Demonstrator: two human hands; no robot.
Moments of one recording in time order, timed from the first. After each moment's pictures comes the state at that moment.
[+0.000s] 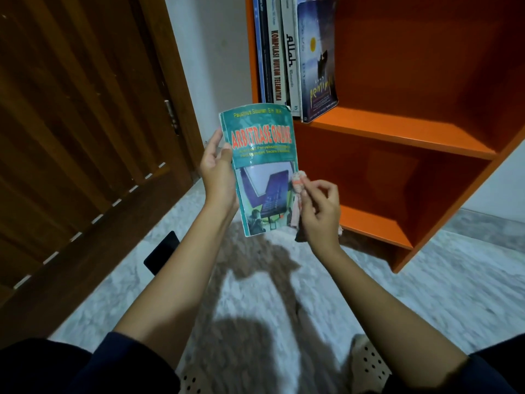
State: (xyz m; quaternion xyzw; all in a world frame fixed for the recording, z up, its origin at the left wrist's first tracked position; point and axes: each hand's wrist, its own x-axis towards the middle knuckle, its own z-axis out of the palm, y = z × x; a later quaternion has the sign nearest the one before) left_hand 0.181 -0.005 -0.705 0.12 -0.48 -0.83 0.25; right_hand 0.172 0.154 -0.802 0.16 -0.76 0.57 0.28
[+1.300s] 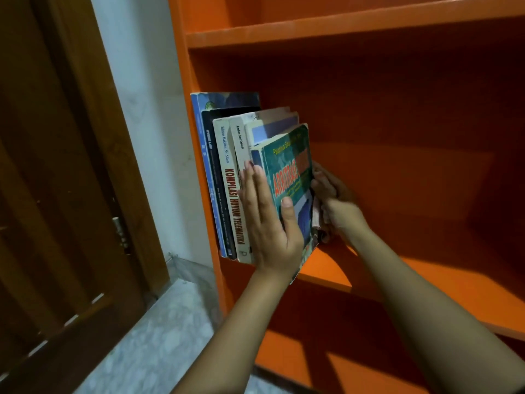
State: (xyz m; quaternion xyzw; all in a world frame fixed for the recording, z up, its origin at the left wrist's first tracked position) left_hand -0.056 0.090 -0.671 -0.13 -0.68 -0.41 0.59; right_hand -0.116 0.196 -0.649 0.20 -0.65 0.72 0.14
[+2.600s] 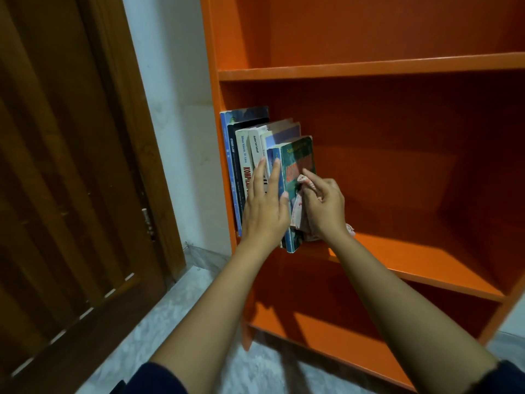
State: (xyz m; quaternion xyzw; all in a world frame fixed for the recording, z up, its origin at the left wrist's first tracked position) left_hand 0.005 0.058 -0.631 -0.08 -0.88 -0.27 0.38; right_hand -0.044 0.177 -0.636 0.15 -0.77 0.54 0.30
